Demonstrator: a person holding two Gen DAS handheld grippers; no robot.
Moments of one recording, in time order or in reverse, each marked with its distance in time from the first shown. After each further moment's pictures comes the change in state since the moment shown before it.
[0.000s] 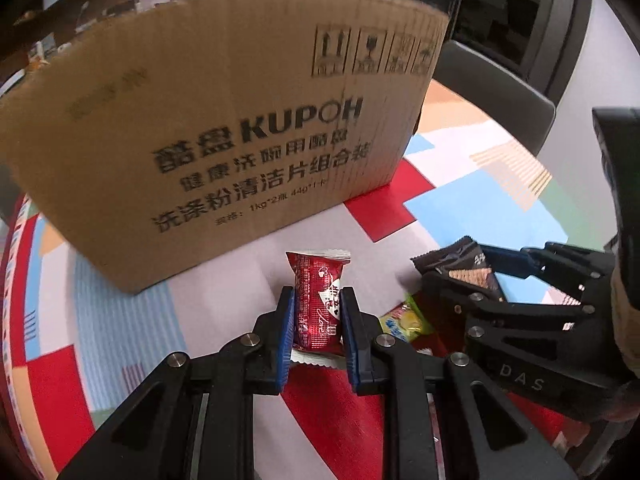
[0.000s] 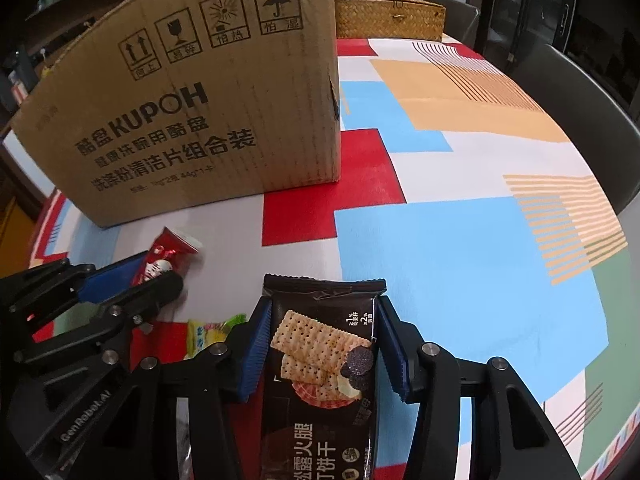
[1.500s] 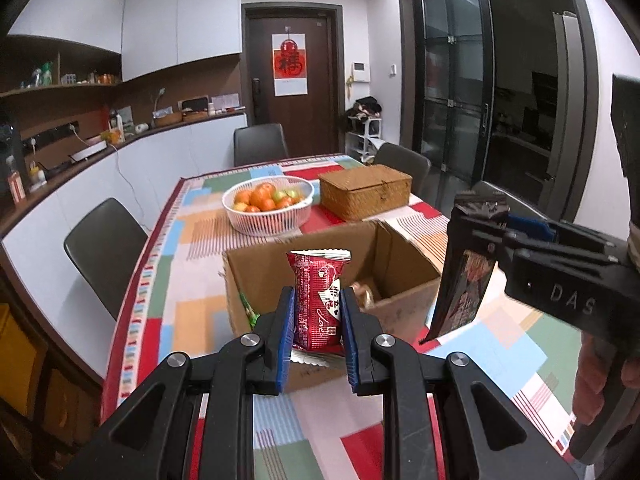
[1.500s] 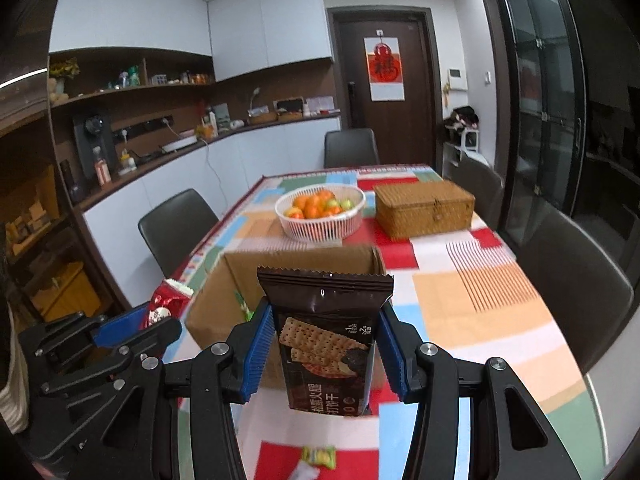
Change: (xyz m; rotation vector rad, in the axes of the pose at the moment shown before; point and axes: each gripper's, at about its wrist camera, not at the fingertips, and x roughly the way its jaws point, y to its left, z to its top) left arm -0.186 0.011 0.062 -0.055 -0.401 0.209; right arm -0.179 0.037 0.084 -0.108 -0.512 0.154
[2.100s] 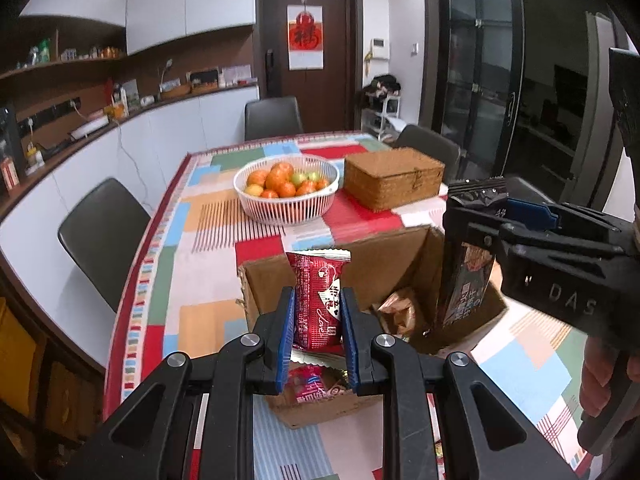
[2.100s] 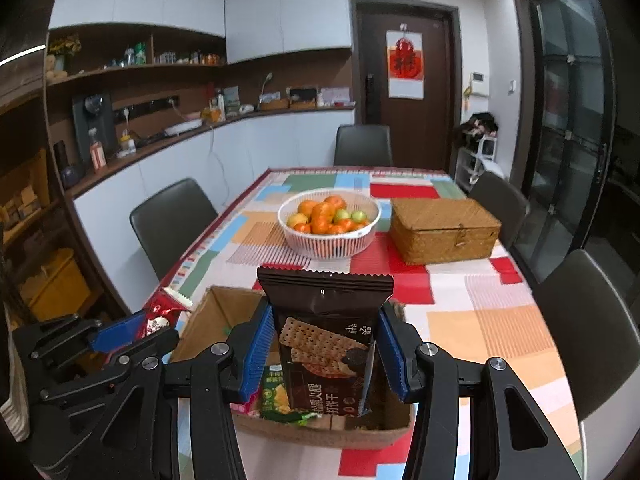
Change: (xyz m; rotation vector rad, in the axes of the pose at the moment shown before) left arm 0.087 0.038 0.026 -0.046 0.121 0.023; right arm 0.085 0.013 0.053 -0.088 0.073 0.016
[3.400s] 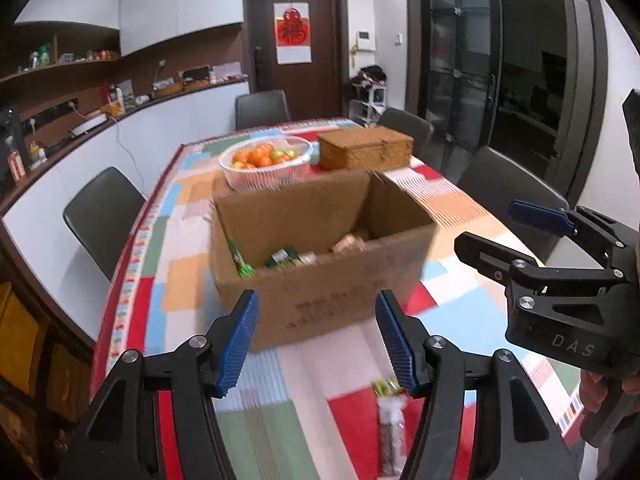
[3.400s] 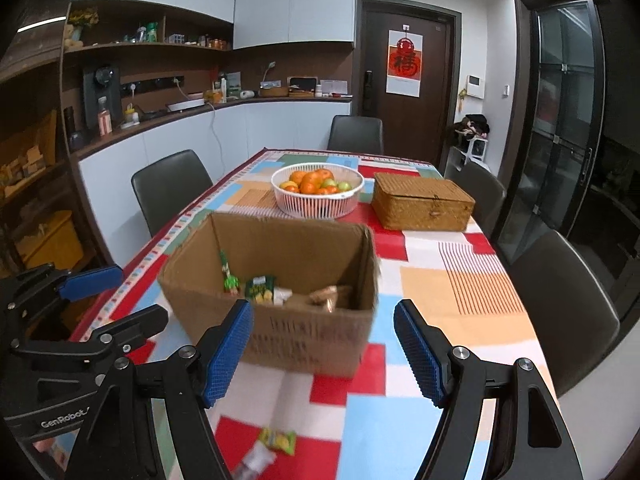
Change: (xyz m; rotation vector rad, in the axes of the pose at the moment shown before) left arm -0.069 -0.064 -0.079 0.038 0.015 -0.014; right arm -0.075 -0.010 -0.081 -0.064 0.008 -0.056
